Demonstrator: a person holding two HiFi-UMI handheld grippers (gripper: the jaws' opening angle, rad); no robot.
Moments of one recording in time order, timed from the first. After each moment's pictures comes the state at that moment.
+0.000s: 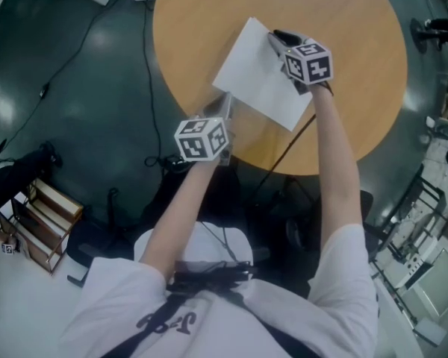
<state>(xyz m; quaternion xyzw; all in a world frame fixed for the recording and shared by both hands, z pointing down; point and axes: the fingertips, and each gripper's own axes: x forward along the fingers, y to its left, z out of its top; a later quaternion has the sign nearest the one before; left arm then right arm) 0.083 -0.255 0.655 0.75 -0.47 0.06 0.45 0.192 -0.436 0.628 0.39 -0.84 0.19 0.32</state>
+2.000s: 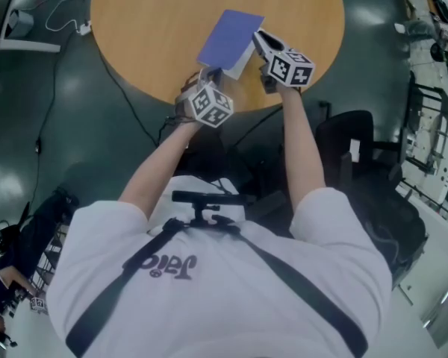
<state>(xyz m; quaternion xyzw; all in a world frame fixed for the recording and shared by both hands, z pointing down) 0.211 -0.182 0.658 0.89 -0.22 0.40 -0.03 0.341 -0.251 0.574 0.62 -0.72 0.30 0.07</state>
